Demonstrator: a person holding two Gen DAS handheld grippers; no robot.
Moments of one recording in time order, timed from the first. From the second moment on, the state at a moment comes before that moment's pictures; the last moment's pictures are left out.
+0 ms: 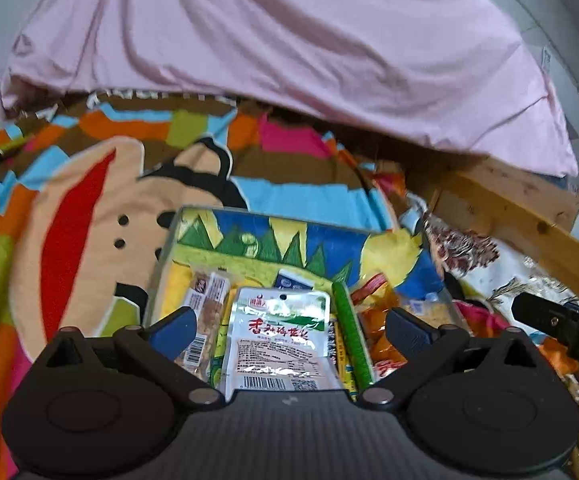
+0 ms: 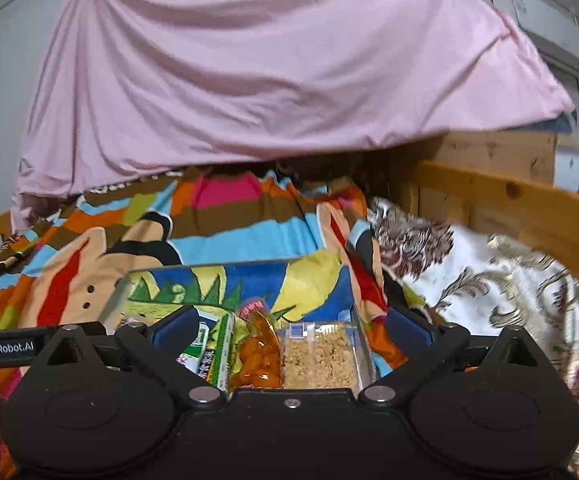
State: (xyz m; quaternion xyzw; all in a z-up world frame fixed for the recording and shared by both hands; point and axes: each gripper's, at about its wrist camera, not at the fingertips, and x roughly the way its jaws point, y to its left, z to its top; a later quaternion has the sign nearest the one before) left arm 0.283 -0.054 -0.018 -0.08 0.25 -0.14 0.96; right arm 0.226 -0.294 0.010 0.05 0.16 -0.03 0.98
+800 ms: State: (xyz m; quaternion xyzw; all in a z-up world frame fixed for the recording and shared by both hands) left arm 0.145 -0.026 0.011 -0.05 0.22 -0.13 0.97; right arm 0.068 -0.282 0.031 0.03 0.14 -0.03 0.99
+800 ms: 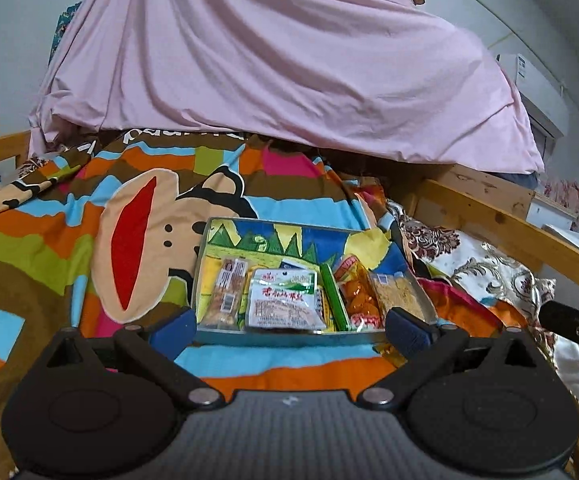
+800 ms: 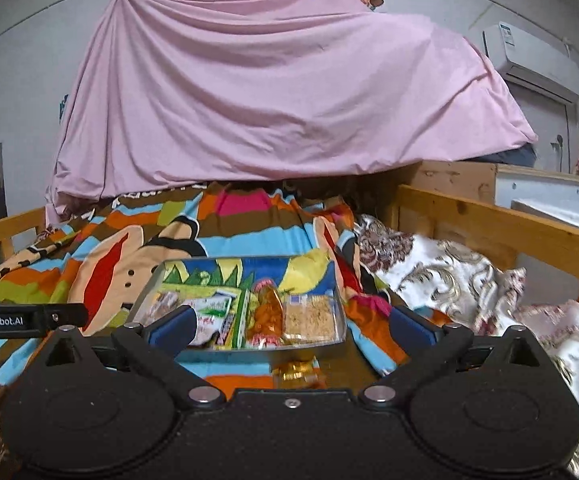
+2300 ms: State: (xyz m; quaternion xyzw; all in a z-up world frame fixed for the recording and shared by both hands) left arm 0.132 -0.020 -0.018 -0.04 0.34 -0.11 0.93; right arm 0.100 -0.292 -0.011 0.07 0.36 -0.03 0.93
